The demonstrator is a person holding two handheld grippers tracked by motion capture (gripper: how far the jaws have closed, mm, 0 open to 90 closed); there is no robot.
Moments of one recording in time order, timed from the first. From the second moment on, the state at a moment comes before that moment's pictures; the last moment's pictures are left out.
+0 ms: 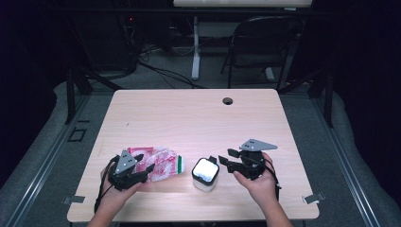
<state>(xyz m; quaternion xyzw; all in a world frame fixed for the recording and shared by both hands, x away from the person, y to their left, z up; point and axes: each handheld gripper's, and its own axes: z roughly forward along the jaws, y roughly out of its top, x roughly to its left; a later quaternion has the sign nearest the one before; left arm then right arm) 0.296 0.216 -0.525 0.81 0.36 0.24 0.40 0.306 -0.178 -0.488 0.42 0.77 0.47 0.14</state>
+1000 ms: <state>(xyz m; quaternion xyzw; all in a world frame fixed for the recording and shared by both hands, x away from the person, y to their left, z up) 0.300 0.223 -0.529 0.80 0.38 0.24 0.40 0.337 -0.231 -0.548 0.55 0.71 0.41 0.13</state>
